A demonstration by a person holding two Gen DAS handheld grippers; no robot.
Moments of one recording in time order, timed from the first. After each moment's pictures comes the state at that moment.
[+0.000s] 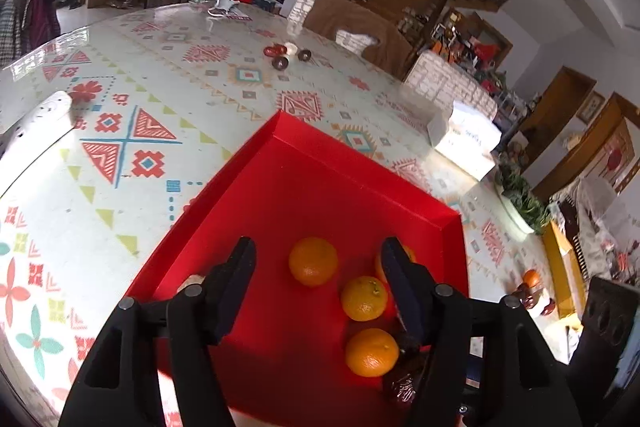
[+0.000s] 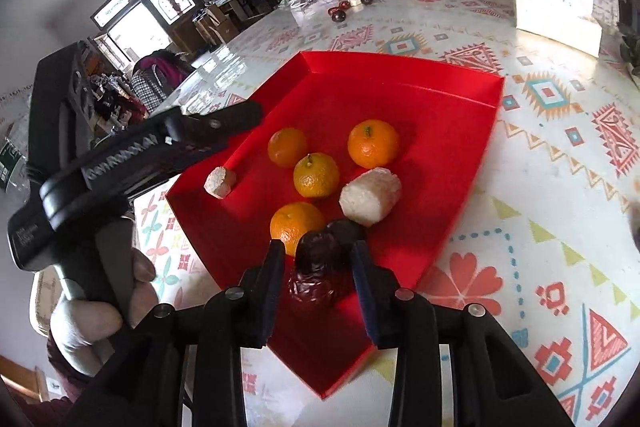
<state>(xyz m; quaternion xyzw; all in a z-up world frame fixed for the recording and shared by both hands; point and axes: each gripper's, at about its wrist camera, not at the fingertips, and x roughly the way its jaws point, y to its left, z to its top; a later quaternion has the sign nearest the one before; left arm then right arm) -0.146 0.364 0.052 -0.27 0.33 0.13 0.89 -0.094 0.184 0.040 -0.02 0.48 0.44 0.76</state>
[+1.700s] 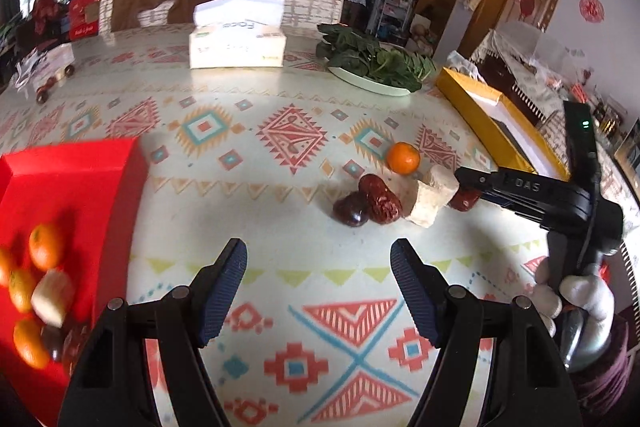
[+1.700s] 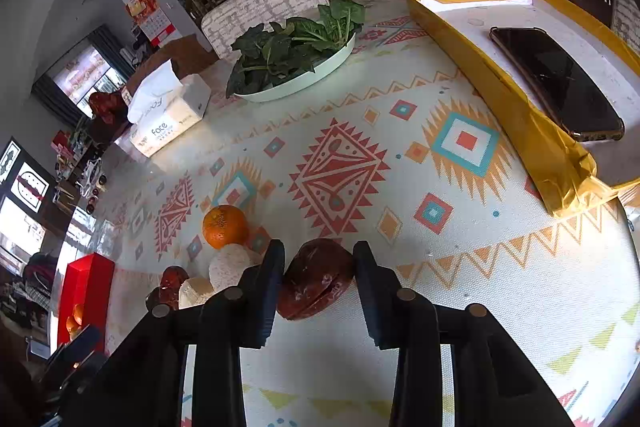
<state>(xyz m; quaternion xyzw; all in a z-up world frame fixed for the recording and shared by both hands) -0.038 0.103 0.039 -0.08 0.41 -0.08 0.91 0.038 -0.151 0.021 0.17 0.45 0.12 0.87</state>
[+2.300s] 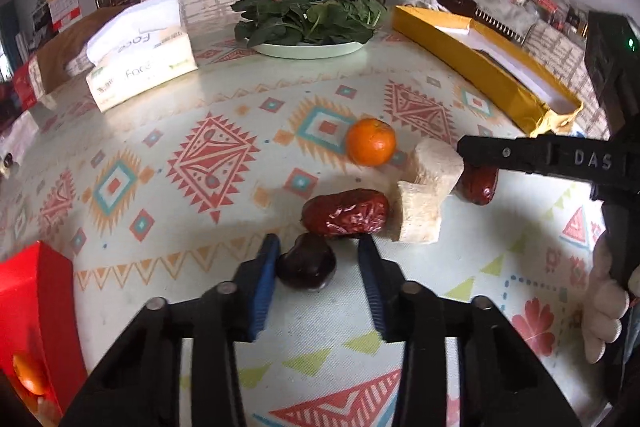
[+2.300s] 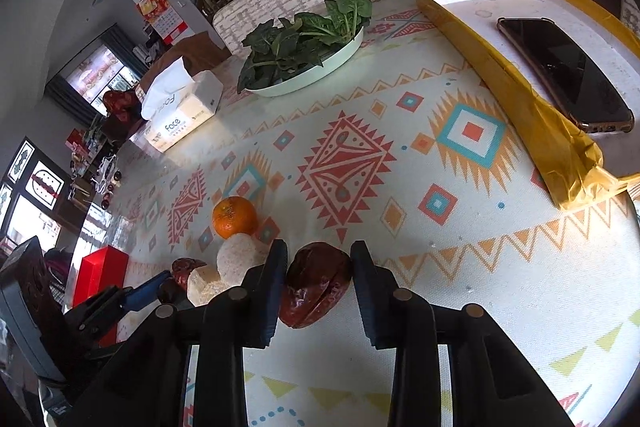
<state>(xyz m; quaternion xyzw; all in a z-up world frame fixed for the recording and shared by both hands) 0.021 0.048 0.009 0.06 0.44 -0.14 0.89 0.035 -0.157 0.020 0.19 0.45 0.15 0.86</state>
